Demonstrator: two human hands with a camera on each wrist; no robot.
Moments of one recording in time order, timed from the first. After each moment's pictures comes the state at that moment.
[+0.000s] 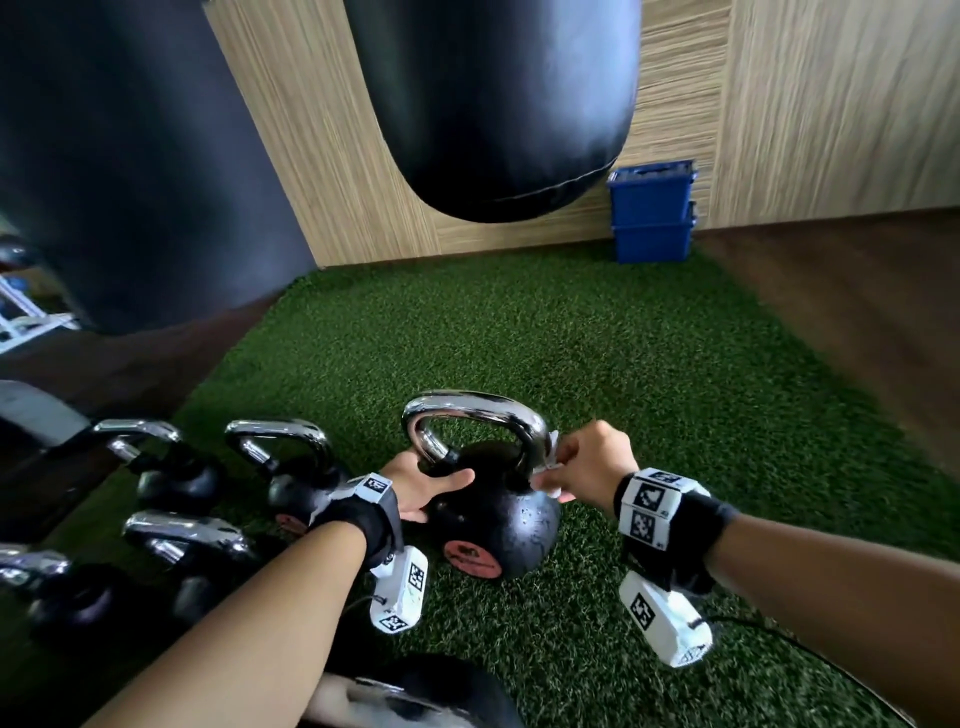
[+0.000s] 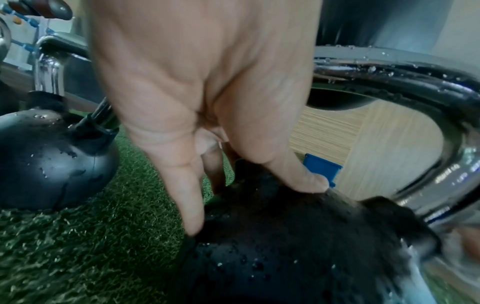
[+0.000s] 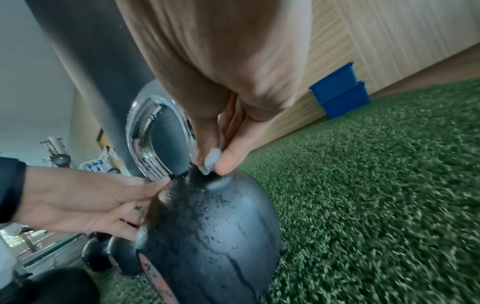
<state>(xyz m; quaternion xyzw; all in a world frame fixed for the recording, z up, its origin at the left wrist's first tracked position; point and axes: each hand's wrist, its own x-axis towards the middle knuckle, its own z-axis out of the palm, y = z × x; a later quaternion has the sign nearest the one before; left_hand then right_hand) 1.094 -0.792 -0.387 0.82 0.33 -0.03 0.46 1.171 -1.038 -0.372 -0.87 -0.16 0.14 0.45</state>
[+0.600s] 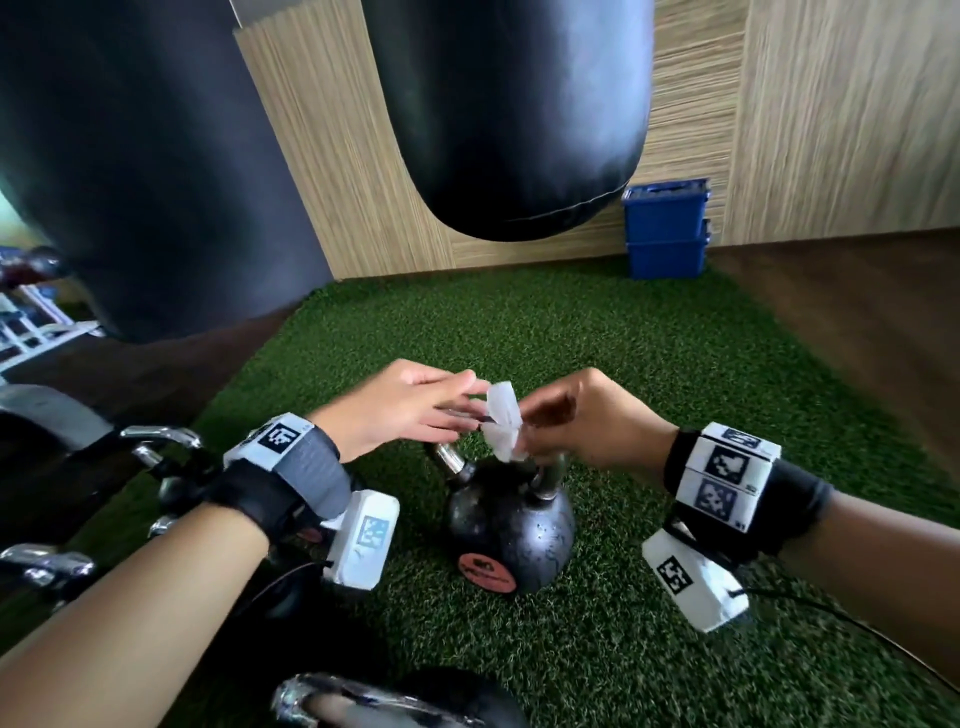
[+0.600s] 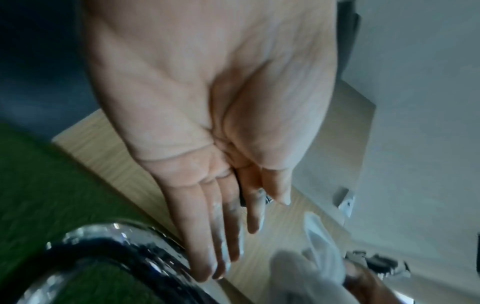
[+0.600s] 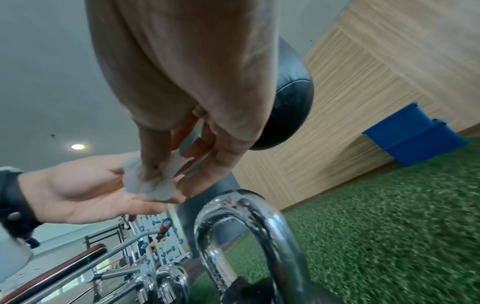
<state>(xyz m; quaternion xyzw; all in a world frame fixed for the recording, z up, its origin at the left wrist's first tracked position) 1.073 -0.814 -0.230 0.81 0.08 -0.06 0.57 1.148 -1.046 -0.266 -0.72 -0.40 0.18 0.53</state>
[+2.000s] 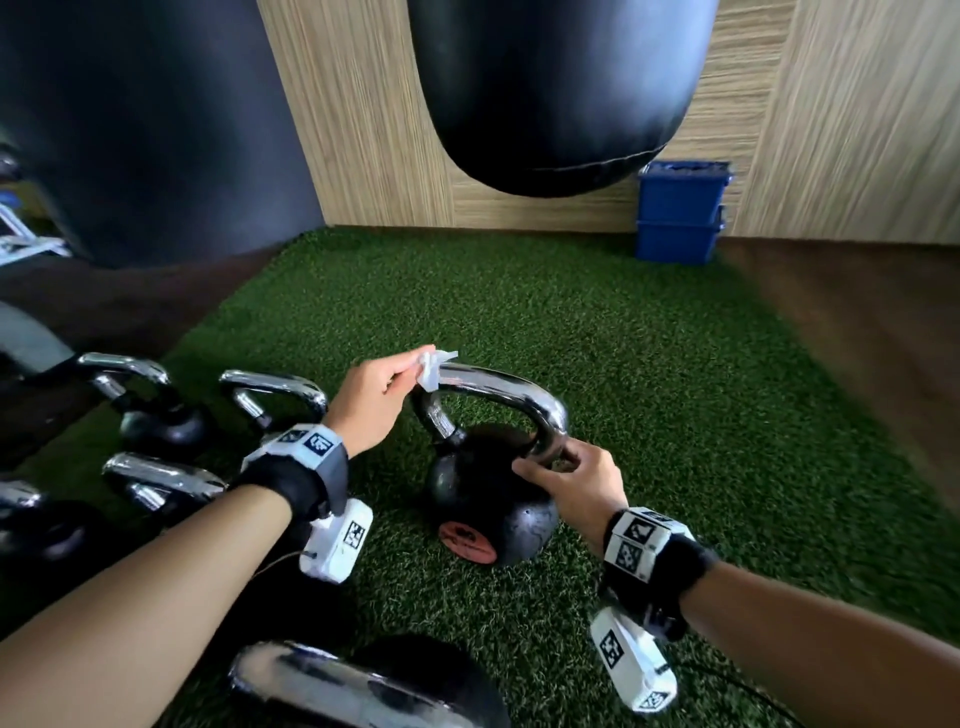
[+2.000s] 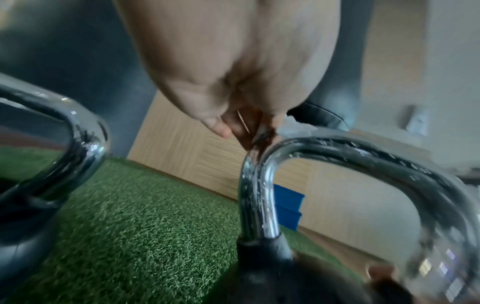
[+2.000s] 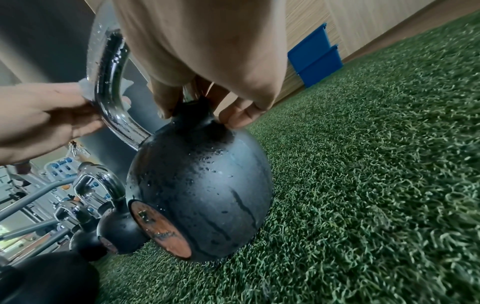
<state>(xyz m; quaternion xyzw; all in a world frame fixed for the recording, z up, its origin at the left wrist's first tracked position) 1.083 -0.757 -0.327 0.92 0.05 0.24 0.30 1.160 -1.013 -0.419 -0.80 -0.13 0.11 0.58</state>
